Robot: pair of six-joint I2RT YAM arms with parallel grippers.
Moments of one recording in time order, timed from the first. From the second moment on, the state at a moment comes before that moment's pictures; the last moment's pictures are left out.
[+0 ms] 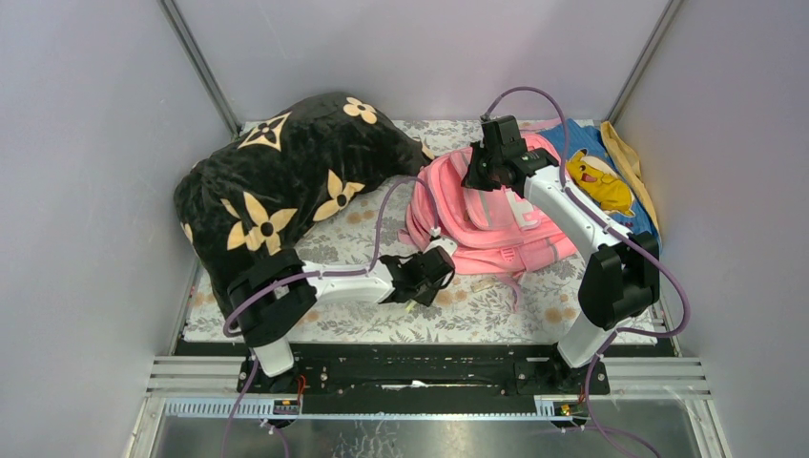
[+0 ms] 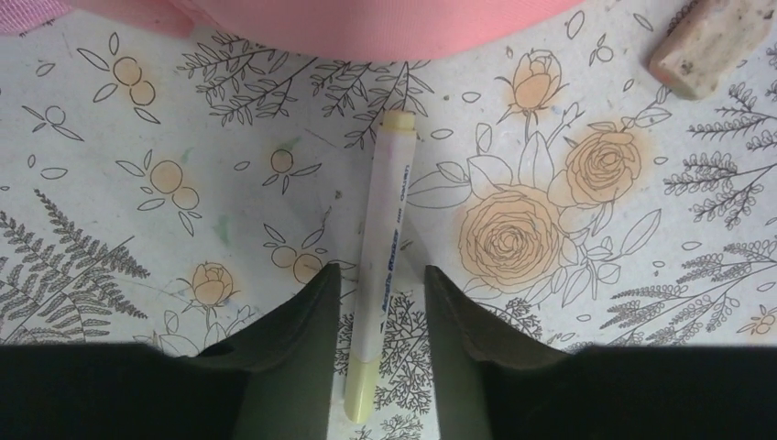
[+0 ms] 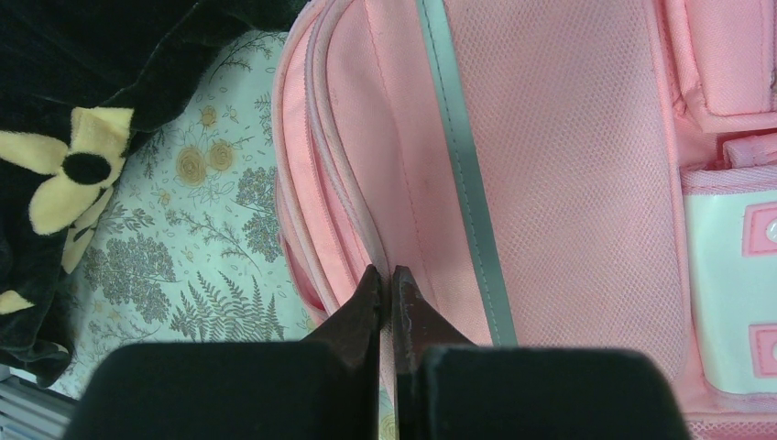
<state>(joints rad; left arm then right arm) -1.05 1.74 0.97 -0.27 -0.24 -0.43 0.41 1.68 1.47 -0.59 -0.04 0.49</state>
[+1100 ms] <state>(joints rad) -0.61 1.75 1.41 -0.16 0.30 -0.76 0.41 1.70 1.51 -0.60 -0.04 0.50</state>
